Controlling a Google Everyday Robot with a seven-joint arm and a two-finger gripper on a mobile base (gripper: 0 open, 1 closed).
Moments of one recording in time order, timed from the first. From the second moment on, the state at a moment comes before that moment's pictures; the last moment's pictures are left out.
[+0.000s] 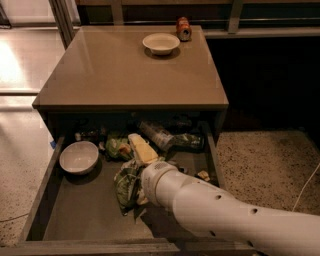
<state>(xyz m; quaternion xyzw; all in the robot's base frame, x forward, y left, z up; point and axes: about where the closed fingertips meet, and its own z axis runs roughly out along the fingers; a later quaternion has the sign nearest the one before) 0.476 0.065 0.722 -0.72 0.45 -0.14 0.50</state>
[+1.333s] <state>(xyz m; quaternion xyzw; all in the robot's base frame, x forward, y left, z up) 0.479 0.065 0.720 -0.72 0.46 -0.14 0.50</state>
